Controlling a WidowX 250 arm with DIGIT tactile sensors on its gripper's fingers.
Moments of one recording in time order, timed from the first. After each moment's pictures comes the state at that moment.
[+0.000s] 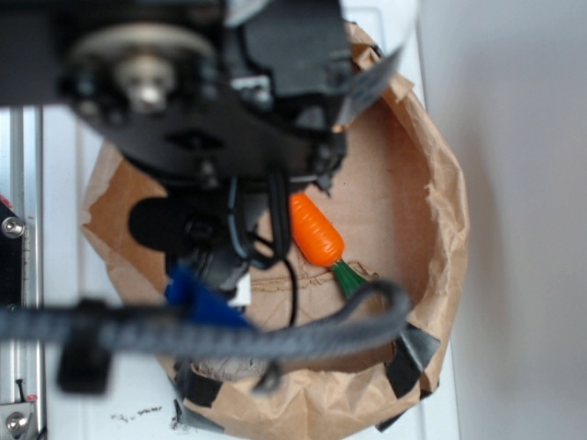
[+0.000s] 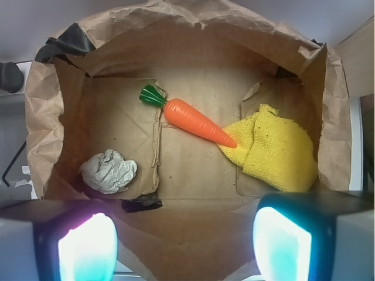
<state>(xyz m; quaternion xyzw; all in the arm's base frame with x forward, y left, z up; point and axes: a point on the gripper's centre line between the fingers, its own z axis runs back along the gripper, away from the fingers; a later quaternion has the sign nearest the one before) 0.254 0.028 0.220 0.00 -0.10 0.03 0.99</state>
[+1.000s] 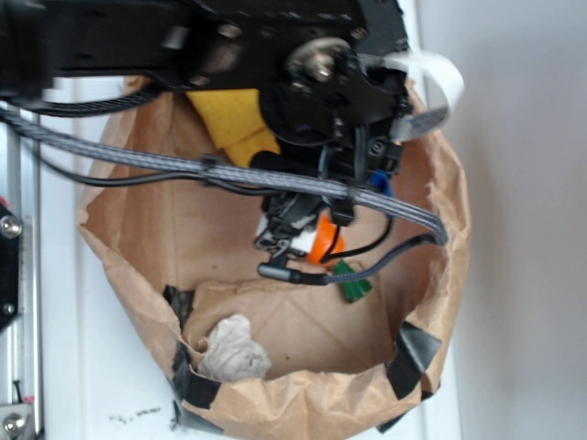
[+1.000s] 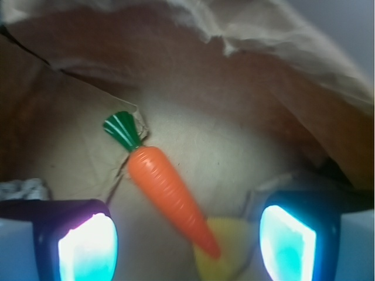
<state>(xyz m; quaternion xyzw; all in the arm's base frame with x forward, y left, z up) 0.317 0.062 0.117 0.01 -0.15 -0.18 0.97</state>
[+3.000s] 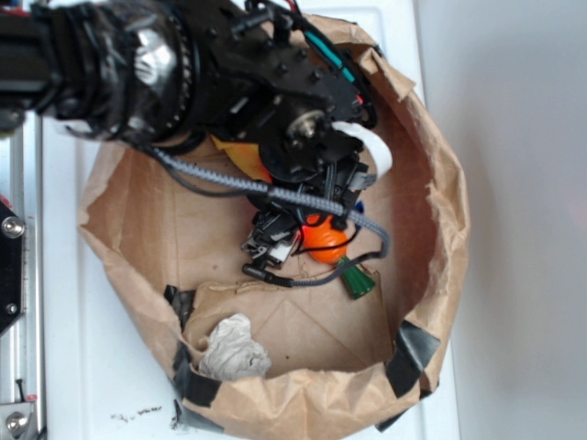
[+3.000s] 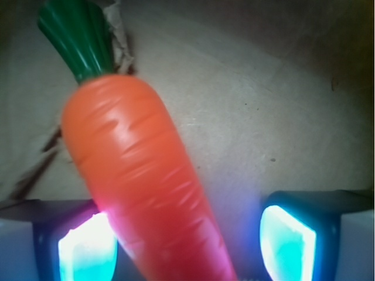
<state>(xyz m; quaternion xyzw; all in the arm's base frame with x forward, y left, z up) 0.320 0.041 0.041 -0.01 -0.17 -0.26 0.95</state>
